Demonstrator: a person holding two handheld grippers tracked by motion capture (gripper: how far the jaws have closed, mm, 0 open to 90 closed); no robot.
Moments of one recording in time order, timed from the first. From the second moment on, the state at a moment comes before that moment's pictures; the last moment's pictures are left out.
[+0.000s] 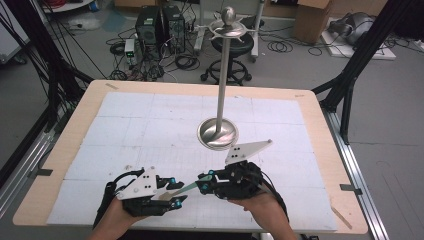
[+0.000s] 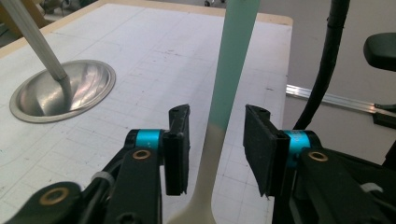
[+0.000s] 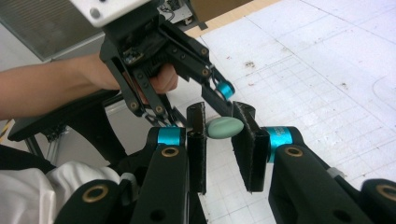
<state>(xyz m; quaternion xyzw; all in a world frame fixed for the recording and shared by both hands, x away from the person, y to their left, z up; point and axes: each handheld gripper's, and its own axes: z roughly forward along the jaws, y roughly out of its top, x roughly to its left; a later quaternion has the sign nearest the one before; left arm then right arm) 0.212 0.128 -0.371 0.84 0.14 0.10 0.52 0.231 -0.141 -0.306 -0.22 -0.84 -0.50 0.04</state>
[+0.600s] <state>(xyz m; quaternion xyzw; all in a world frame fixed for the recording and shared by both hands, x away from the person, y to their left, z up) 0.212 0.121 -0.374 0.81 0.12 0.03 0.58 0.226 -0.145 -0.306 -0.20 -0.80 -0.56 0.04</state>
